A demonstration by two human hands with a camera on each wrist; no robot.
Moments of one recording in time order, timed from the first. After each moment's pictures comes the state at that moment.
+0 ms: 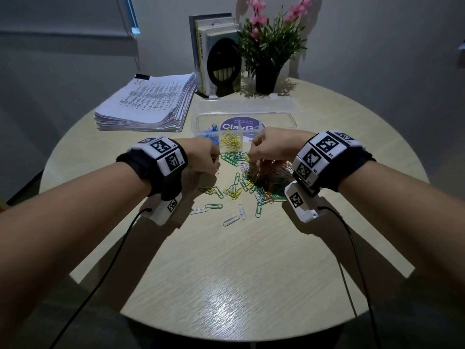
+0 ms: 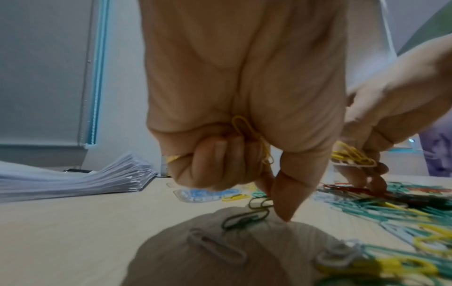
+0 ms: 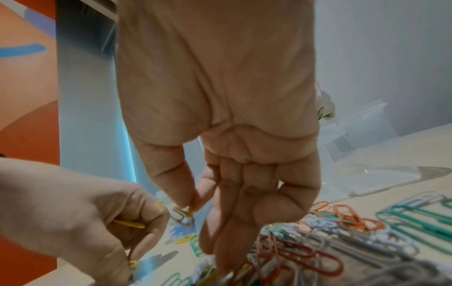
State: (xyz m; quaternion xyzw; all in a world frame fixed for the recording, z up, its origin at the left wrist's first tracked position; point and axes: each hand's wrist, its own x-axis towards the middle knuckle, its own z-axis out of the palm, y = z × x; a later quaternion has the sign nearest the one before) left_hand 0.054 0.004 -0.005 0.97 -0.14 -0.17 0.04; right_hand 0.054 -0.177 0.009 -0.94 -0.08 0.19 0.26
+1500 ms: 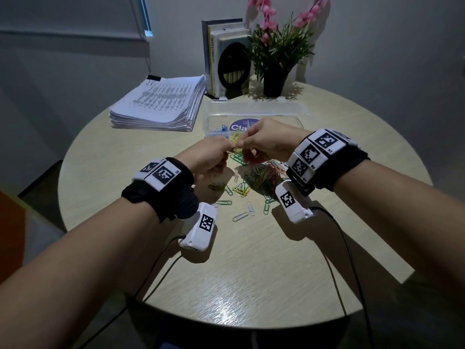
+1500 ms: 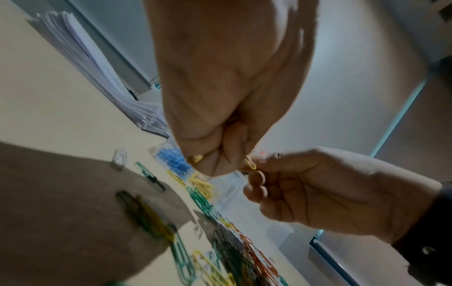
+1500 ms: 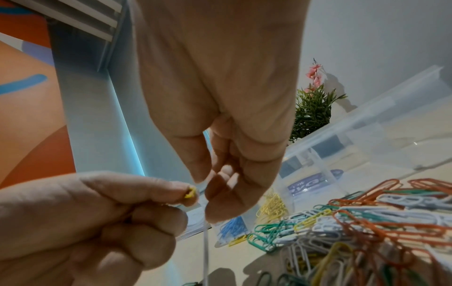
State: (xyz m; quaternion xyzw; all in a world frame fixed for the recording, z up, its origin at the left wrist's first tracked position) left_hand 0.007 -0.007 0.000 0.73 0.08 -0.17 0.65; right_hand 0.044 -0.147 0.018 -0.84 -0.05 0.20 0.49
